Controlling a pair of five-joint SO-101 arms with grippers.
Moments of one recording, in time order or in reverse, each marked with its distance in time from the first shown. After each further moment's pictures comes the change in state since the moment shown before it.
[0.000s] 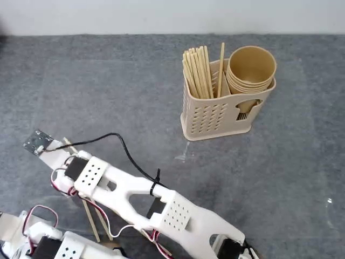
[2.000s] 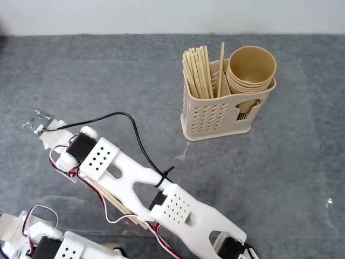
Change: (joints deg) left arm 0.0 0.0 0.0 0.0 0.0; right arm 4.0 2.7 -28.2 30.9 6.2
